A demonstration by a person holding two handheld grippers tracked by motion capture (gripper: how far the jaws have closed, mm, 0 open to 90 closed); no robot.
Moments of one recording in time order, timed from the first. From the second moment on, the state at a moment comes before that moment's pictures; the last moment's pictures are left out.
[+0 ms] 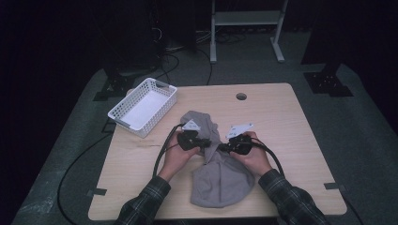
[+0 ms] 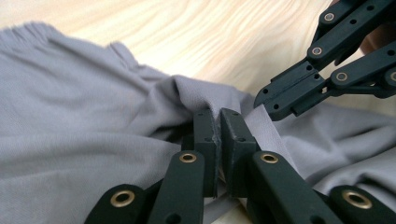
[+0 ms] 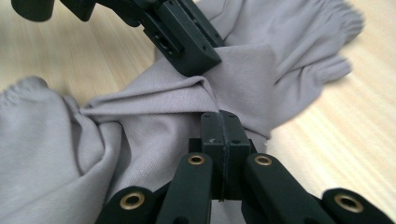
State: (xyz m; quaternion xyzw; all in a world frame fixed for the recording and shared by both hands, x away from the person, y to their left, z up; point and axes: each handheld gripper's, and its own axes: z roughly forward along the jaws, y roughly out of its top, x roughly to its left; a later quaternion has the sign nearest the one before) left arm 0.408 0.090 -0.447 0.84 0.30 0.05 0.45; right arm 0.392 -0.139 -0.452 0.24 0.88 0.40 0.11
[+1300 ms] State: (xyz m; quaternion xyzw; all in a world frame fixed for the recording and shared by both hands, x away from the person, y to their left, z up) left arm 0.408 0.106 -0.433 0.82 0.32 0.03 0.48; right arm 0.390 -0.125 -0.452 0.26 0.86 0.43 0.12
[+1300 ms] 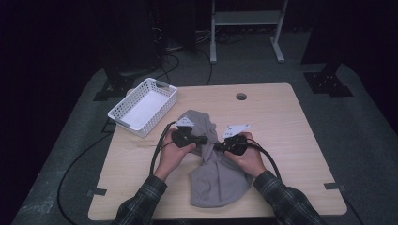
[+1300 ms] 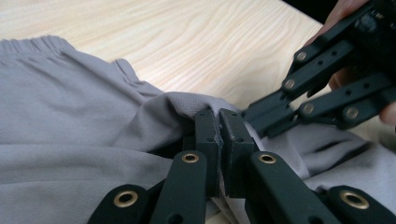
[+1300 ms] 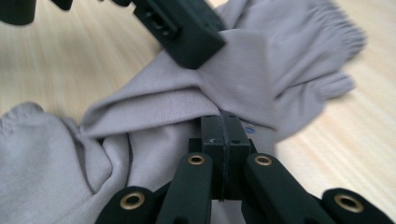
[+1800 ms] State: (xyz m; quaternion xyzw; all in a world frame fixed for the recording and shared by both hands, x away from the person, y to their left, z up) left arm 0.406 0.117 -0.415 0.79 0.33 0.05 0.51; right arm 0.387 -0.153 -0.424 0.28 0.83 0.46 0.13
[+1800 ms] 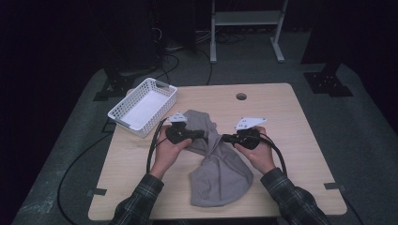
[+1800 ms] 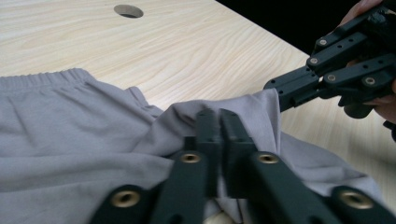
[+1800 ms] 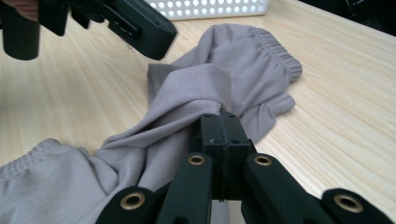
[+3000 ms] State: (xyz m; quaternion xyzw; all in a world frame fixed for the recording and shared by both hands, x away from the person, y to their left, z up) left arm 0.397 0.093 -0.420 0.83 0.27 0.07 0.48; right arm 0.380 -0.151 -0.421 0.26 0.83 0.47 0.13
